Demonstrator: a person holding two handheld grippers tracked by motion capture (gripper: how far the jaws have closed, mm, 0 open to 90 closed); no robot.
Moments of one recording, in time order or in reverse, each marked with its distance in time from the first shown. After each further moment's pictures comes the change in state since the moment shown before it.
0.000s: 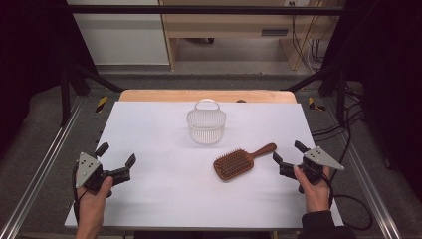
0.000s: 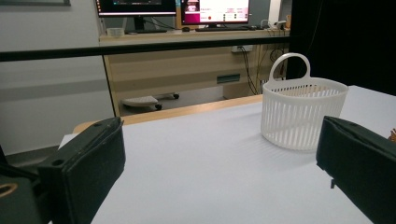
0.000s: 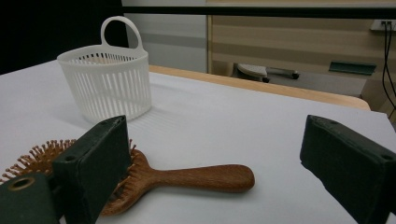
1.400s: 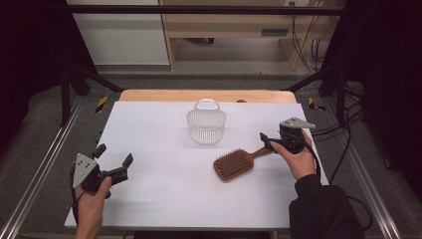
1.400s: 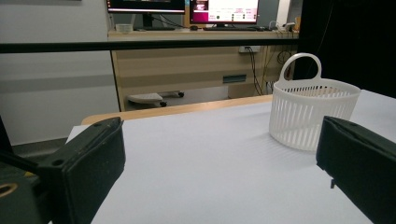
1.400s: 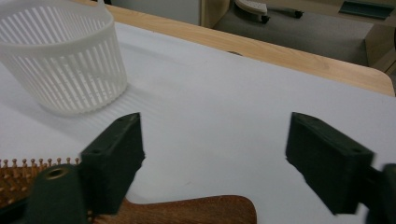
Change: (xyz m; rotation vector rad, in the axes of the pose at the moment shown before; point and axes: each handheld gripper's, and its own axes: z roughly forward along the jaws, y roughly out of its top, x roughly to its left) left arm 0.006 -0.004 -0.002 0.001 0.026 -0.030; right arm -0.001 0.048 0.081 0.312 -0.042 -0.029
